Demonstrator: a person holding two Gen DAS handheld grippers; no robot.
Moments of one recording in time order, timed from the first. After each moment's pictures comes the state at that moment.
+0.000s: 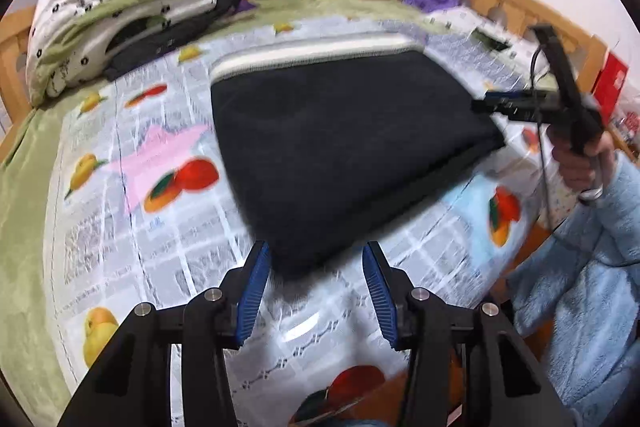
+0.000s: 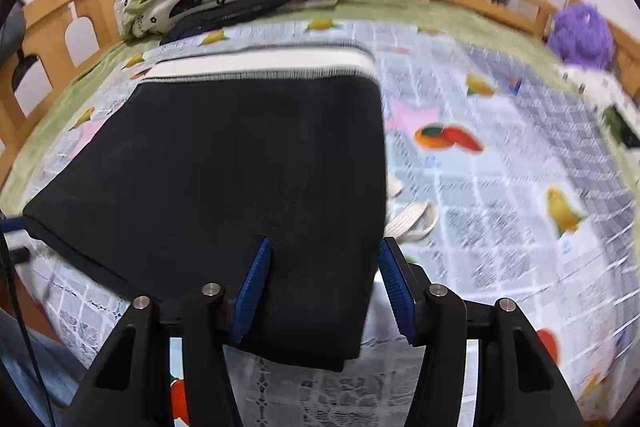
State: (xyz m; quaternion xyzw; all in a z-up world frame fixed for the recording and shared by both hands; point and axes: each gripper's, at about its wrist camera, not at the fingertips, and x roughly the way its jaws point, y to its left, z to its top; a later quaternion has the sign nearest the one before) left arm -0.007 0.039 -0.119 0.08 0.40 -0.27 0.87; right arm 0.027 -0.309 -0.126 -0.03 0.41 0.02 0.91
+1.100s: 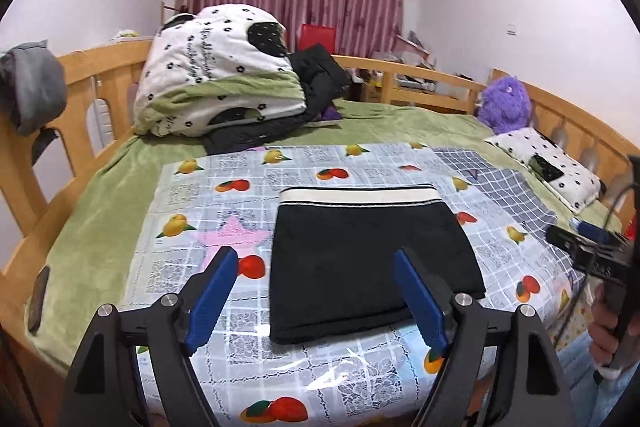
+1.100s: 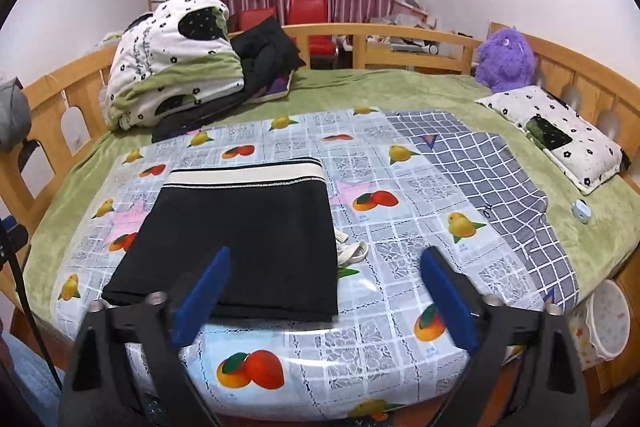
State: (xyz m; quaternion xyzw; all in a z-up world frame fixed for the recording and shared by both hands) left arm -0.073 0.017 0.019 -0.01 0.28 -0.09 0.96; right arm -0.092 -0.308 0.008 0.03 0.32 -0.07 0.95
